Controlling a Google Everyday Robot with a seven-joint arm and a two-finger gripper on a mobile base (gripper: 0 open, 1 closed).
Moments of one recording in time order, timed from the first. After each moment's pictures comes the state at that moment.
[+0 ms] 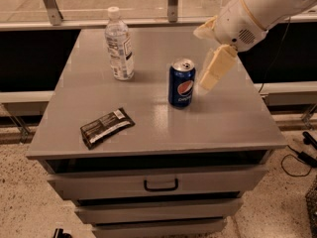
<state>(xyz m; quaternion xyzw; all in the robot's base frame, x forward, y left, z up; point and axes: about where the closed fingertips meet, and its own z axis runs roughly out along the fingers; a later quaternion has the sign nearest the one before) 0.559 -0.095 0.956 -0.66 0.68 0.13 0.29</state>
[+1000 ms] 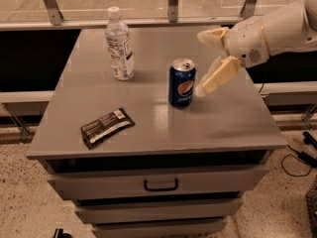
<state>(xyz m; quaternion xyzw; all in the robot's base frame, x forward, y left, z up) 0.572 -0.097 0.942 -0.61 0.63 0.24 0.42</state>
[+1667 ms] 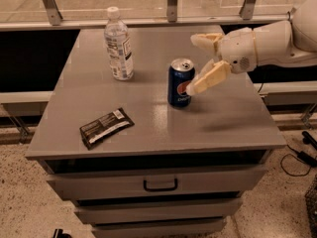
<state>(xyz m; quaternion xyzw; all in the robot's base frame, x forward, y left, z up) 0.589 -0.084 0.933 -0.57 0.60 0.30 0.47</state>
